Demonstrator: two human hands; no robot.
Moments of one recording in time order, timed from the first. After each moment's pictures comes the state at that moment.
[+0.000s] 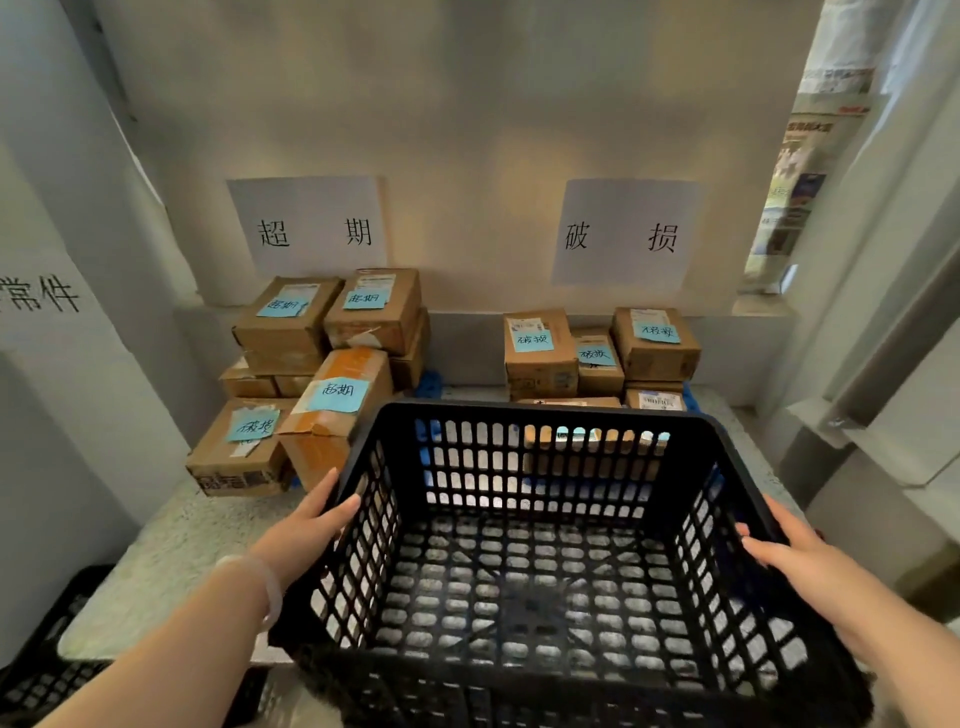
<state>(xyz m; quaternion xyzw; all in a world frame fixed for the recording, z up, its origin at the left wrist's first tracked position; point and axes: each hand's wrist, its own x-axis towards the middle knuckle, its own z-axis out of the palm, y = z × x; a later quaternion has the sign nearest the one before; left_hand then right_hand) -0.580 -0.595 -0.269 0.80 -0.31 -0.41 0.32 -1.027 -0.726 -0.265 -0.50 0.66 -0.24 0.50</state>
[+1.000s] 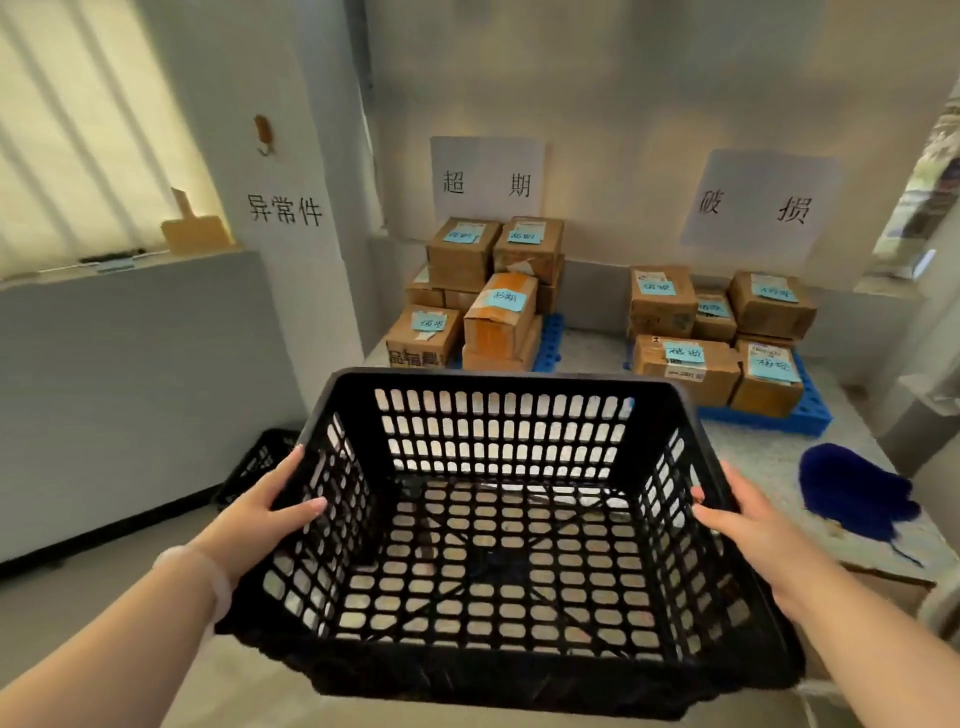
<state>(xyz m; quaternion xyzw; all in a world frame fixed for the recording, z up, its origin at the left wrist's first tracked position) -0.510 -0.224 -0.297 0.76 -0.26 -0.36 0.47 -0.936 -0.492 -0.272 -0.61 0.53 -0.19 0.55</state>
